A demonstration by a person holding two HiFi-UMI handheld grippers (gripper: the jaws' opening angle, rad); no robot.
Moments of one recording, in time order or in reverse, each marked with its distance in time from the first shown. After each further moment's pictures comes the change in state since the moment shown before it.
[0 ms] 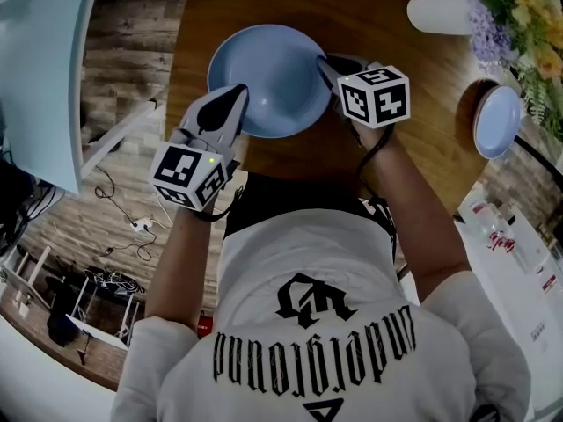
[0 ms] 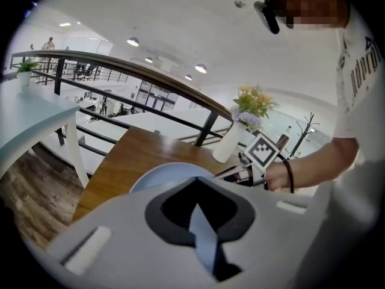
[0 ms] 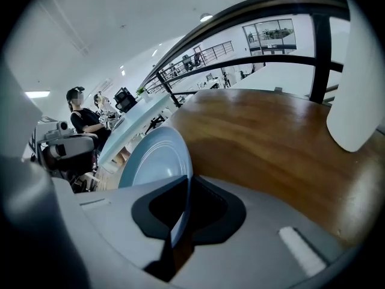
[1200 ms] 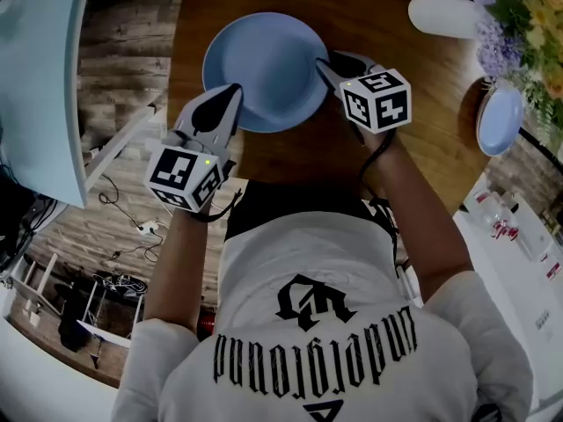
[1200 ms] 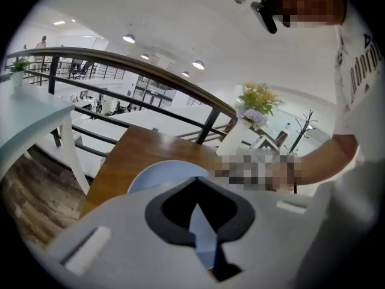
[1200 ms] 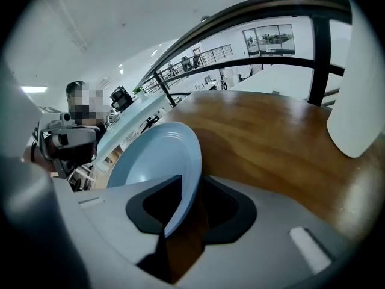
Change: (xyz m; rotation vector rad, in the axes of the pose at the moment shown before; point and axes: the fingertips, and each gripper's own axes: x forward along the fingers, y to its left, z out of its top) left arm 0.021 0.026 0.006 0.023 0.031 -0.022; right arm 0.013 -0.022 0.005 -0.015 -0.020 -0.036
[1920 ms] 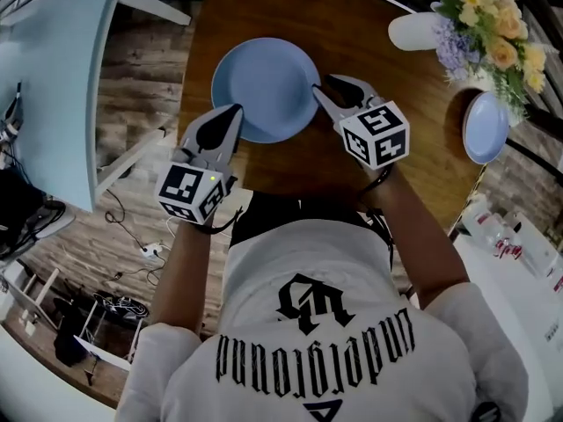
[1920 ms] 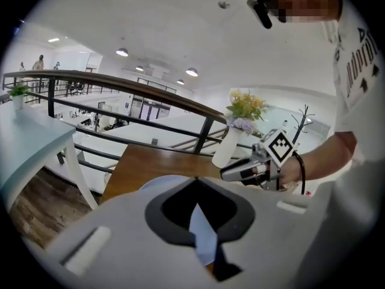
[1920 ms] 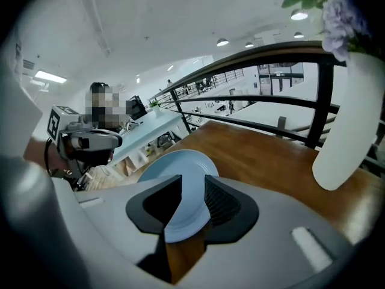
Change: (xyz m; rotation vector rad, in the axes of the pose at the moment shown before) left arm -0.034 -0.034 0.033 0.088 -0.059 0.026; right arm -0.076 0.045 0.036 -0.129 -0.175 0.033
